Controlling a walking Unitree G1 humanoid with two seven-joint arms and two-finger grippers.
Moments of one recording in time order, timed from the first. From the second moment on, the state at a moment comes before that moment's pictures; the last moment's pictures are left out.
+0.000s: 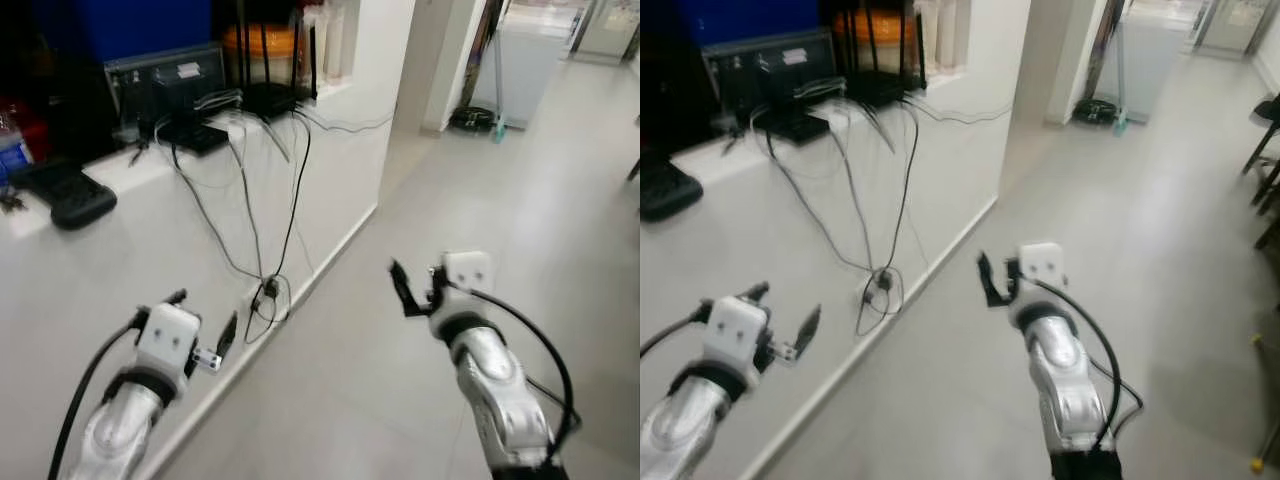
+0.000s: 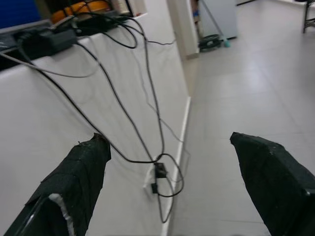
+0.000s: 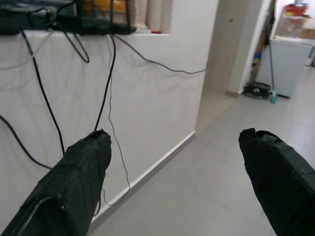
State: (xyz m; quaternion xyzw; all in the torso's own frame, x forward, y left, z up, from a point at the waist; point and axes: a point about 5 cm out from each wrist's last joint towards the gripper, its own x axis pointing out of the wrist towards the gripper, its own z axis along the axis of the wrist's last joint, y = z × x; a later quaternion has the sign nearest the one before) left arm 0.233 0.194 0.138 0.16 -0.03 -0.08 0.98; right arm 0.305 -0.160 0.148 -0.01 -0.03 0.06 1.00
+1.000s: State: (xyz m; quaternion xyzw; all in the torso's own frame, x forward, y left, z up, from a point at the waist) left arm 0.233 0.197 0.131 0.16 -0.02 -0.07 0.98; right arm 0.308 -0.160 0.151 -0.02 -0.03 0.05 1.00
